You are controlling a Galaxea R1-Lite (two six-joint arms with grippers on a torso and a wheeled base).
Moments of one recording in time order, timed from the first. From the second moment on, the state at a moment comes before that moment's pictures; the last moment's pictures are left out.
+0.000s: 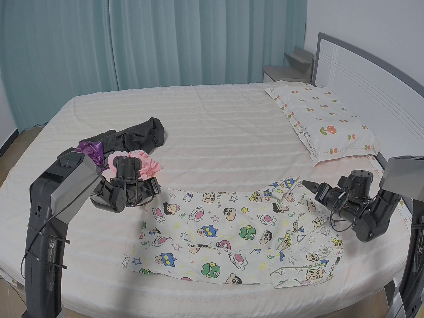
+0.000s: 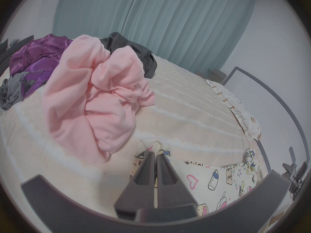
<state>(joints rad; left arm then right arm) -0.14 2.57 -1.46 -0.54 -0.06 -0.45 0.11 2.31 -0.72 -1.26 0.16 0.63</state>
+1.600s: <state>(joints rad) -0.17 2.59 -1.45 -0.54 0.02 -0.54 0.26 2.75 -1.82 -0.81 0.04 0.63</state>
